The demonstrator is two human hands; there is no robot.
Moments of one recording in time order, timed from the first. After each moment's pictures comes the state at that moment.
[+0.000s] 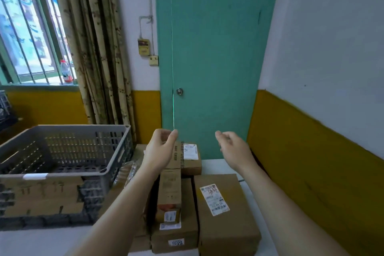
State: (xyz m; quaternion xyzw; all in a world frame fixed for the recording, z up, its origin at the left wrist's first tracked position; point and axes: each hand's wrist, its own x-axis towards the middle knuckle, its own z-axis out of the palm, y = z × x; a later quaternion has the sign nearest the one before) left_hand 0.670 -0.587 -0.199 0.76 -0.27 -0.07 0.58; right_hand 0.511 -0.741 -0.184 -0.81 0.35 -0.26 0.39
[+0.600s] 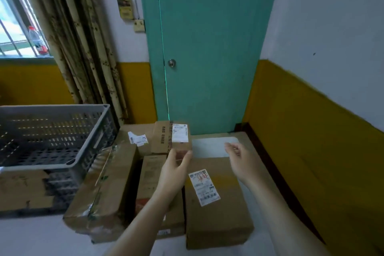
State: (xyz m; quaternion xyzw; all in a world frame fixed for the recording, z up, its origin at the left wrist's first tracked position) left_hand 0.633 -0.667 -0.321 0.75 -0.24 -0.21 0.58; right_hand 0.495 -0.831 -0.302 -0.79 0.42 -0.23 0.39
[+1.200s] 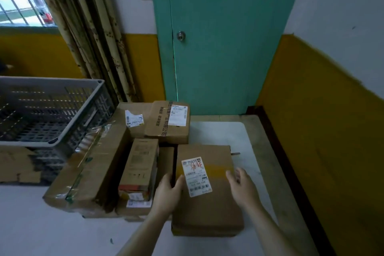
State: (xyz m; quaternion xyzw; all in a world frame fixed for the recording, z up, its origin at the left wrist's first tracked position) left_hand 0.598 -0.679 -0.436 0.84 -0.09 -0.27 0.46; right_hand 0.459 -0.871 -0.448 -0.75 0.47 -0.09 0.45
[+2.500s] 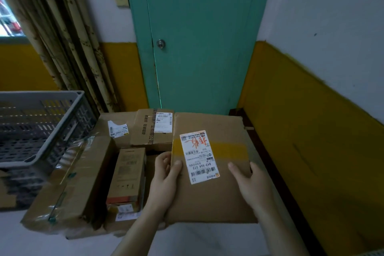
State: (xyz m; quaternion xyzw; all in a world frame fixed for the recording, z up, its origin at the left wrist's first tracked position) left_hand 0.588 -0.690 -0.351 0.71 -0.18 -0.30 0.62; right_hand 0.418 -0.842 -0.324 -0.70 0.50 -0.22 0.46
